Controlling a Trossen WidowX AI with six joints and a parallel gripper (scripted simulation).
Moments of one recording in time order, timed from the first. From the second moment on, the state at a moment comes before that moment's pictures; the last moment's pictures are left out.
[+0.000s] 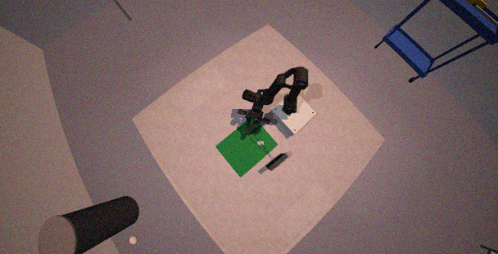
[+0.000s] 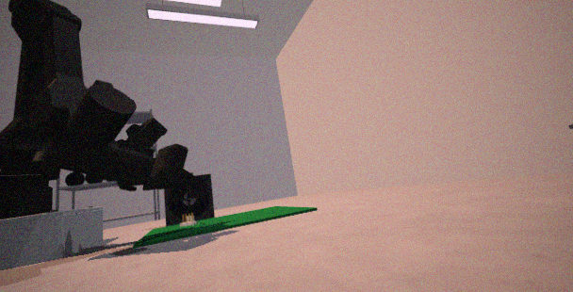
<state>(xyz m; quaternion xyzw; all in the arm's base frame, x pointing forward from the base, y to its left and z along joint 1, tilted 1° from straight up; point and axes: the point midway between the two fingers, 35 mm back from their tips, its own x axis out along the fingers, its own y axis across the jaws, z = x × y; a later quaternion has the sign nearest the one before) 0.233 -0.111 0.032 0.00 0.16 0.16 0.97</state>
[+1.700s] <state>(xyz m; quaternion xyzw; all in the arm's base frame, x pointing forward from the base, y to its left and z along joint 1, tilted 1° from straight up) 0.215 -0.101 0.045 -0.02 0.10 0.16 0.98</state>
